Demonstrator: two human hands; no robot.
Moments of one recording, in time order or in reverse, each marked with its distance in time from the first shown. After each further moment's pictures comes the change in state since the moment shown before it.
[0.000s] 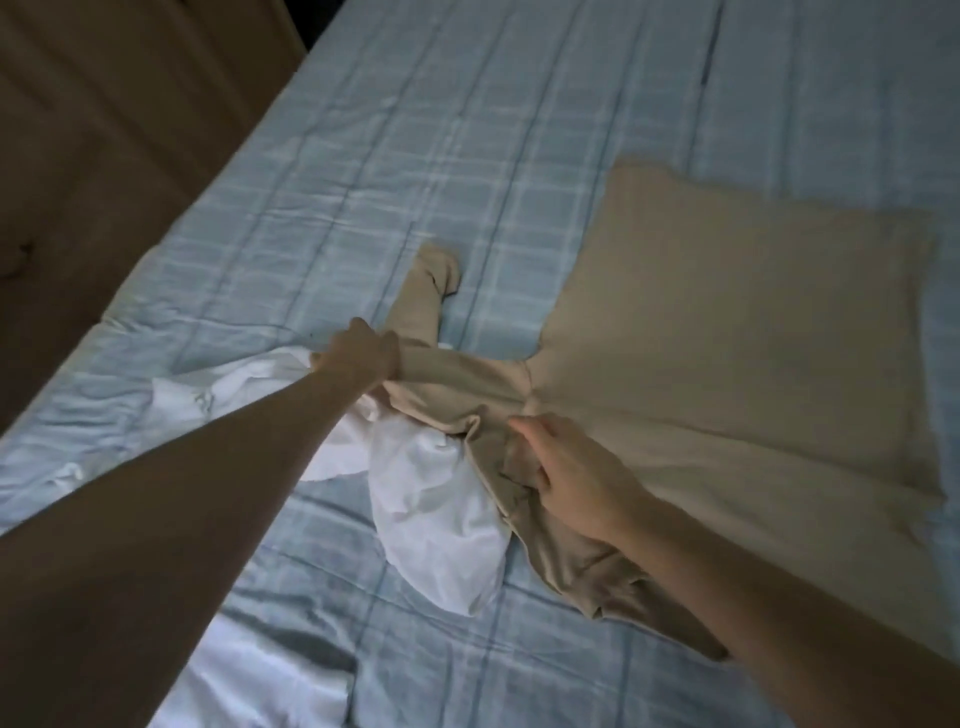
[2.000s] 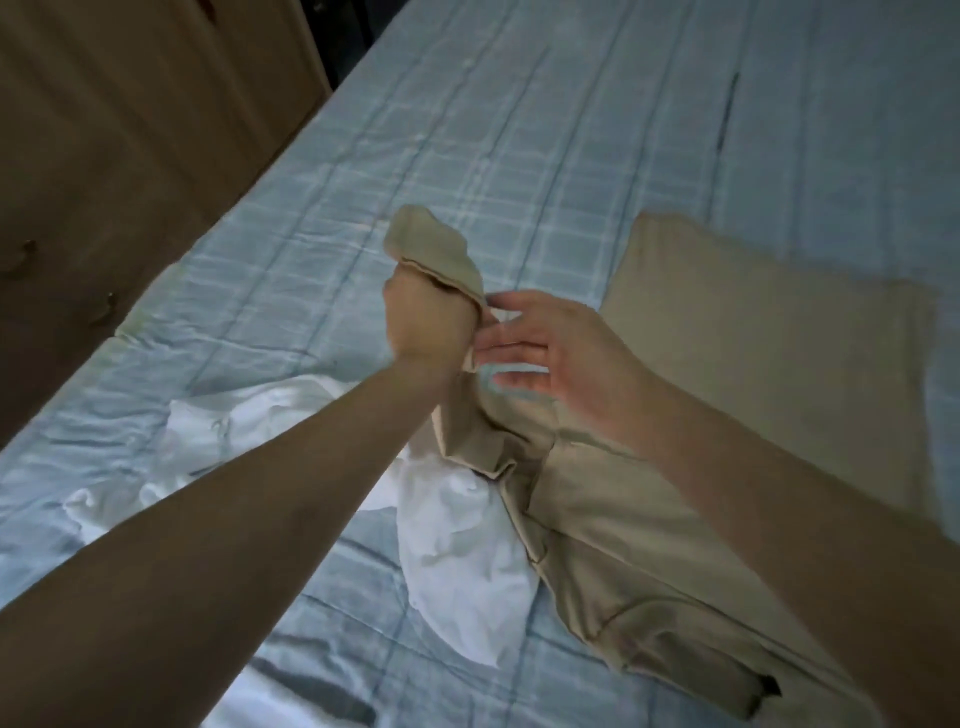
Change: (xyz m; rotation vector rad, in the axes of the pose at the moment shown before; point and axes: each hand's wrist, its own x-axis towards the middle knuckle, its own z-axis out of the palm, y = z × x) left_hand -0.045 0.070 -0.071 -0.918 0.401 0.208; right_hand 0.088 -0.101 -0.128 1.300 -0.030 0.220
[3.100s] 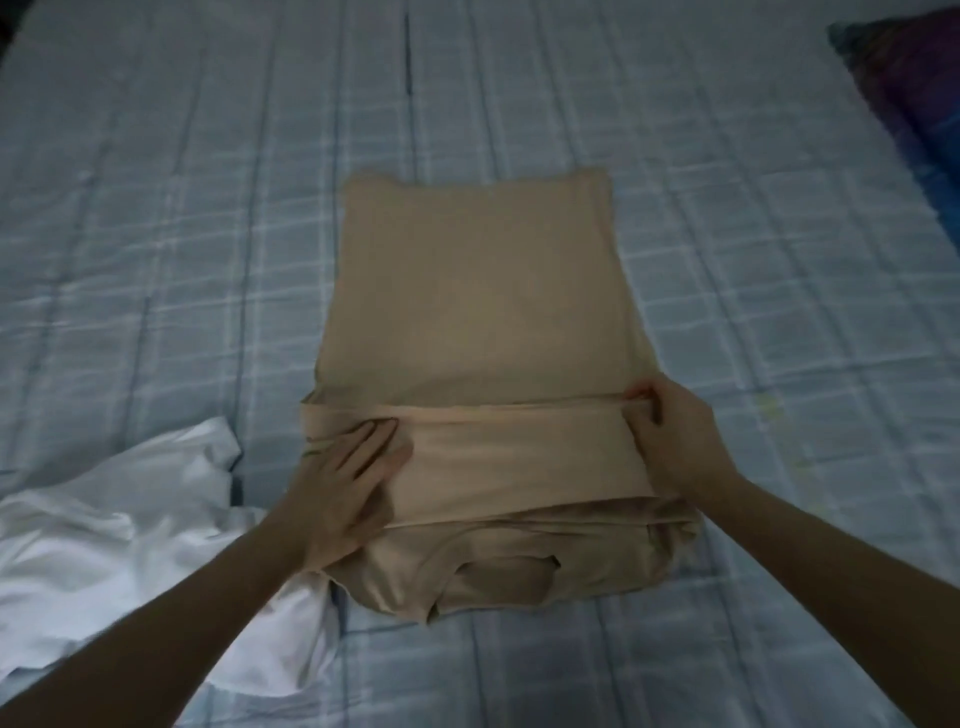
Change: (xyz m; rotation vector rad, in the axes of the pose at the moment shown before) left_hand -0.126 -0.130 0.091 0.841 -1.081 1.155; right_hand -0.214 0.159 -0.283 -0.859 1.012 0.045
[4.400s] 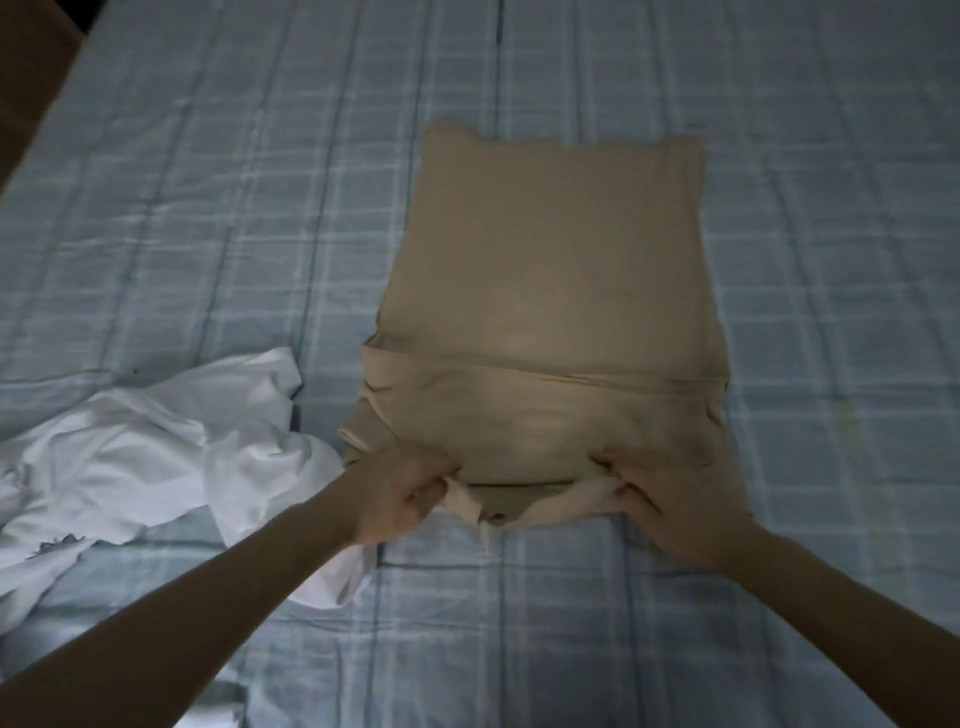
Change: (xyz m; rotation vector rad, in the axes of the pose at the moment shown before) left_hand -0.025 0.051 -0.017 -0.459 0.002 -0.064; right_hand -0.058 0.001 0.031 -0.215 -0.376 -0.645
